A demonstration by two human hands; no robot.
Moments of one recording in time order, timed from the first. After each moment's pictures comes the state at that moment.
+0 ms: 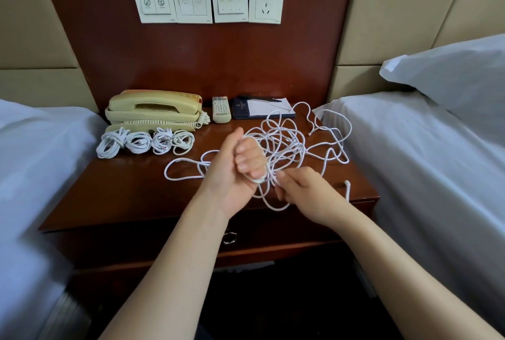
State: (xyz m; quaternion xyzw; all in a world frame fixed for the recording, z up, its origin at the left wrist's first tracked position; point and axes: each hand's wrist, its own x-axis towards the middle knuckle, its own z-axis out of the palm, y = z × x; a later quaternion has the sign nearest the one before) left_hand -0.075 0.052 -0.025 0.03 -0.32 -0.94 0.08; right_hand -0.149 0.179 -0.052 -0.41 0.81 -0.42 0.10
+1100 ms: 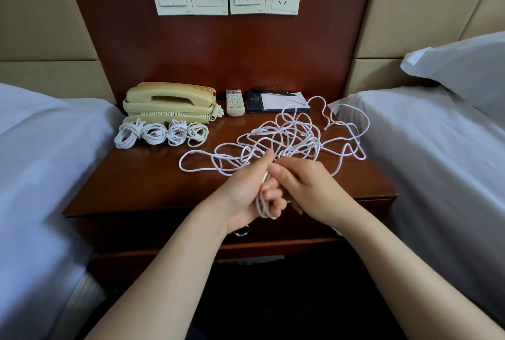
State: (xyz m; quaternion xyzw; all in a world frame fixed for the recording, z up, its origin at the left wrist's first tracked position) left_hand -0.054 0.062 -0.035 0.17 -0.55 -0.81 -0.01; right_hand -0.134 0.169 -0.047 -0.49 0.75 -0.44 0.07
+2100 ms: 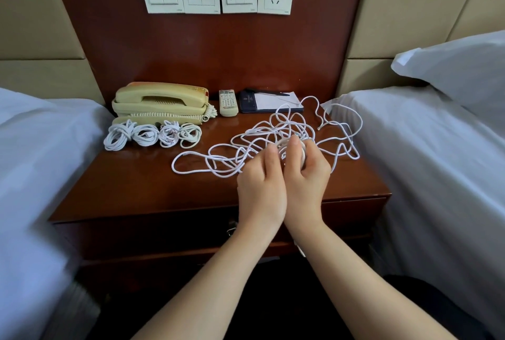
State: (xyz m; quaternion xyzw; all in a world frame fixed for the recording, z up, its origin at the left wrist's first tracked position) left_hand -0.070 0.096 -0.050 0.21 -0.72 -0.56 0.36; right_hand -0.113 0.131 -0.060 -0.23 0.65 -0.70 -0.18
